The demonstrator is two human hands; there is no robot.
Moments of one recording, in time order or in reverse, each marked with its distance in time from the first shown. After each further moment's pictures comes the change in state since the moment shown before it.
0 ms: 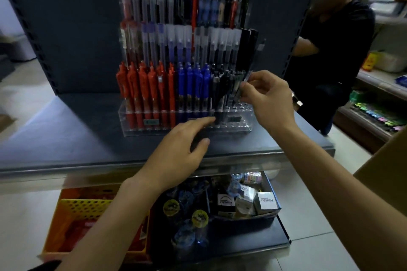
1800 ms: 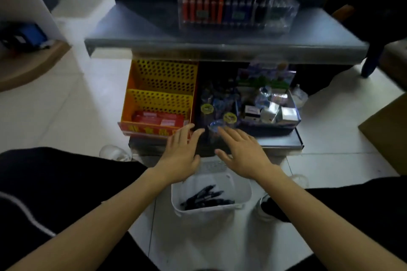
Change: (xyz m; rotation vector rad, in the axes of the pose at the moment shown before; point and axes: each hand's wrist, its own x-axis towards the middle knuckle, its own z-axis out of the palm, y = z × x) left_hand -0.265 -0.057 0.080 0.404 -0.315 -0.298; right_hand -0.326 0.051 0.014 -0.838 -1.025 -0.047
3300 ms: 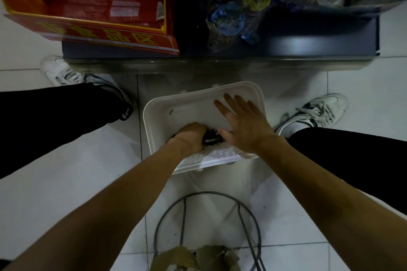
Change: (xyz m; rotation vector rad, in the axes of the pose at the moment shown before) left_hand 0.038 -0.043 0.254 -0.173 -0.863 -0.232; right_hand 0.043 0.061 0.188 0.095 -0.520 0.036
